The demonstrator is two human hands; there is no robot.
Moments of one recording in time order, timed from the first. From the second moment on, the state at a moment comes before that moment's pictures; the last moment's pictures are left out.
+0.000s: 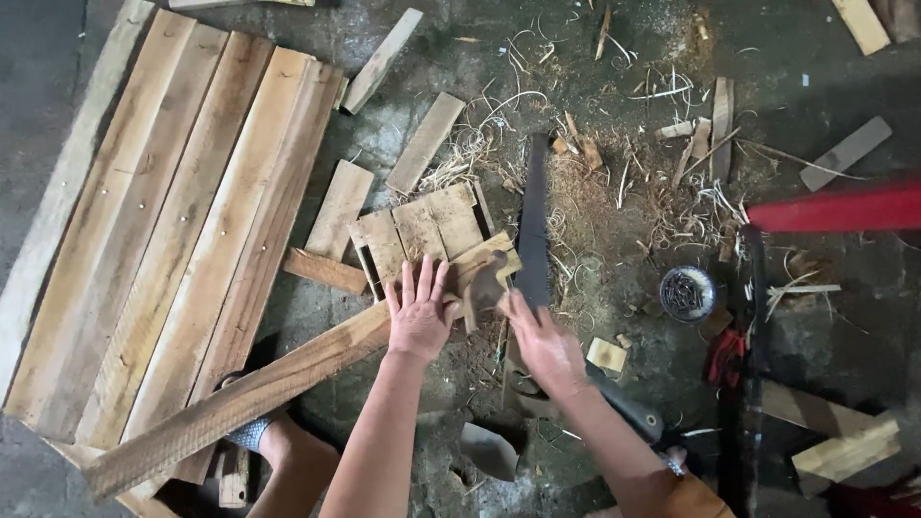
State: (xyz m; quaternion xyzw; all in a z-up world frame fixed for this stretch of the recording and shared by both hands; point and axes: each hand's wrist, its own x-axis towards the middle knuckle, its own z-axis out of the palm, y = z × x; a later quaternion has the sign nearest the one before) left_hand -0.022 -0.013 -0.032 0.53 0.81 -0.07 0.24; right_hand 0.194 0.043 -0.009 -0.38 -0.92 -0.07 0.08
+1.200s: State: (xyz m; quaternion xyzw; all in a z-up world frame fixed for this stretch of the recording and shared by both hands) left_hand -0.020 -0.015 -0.050 0.53 0.82 -0.03 0.22; right_hand 0.198 0.057 -0.051 -0.61 -0.63 0.43 0.19
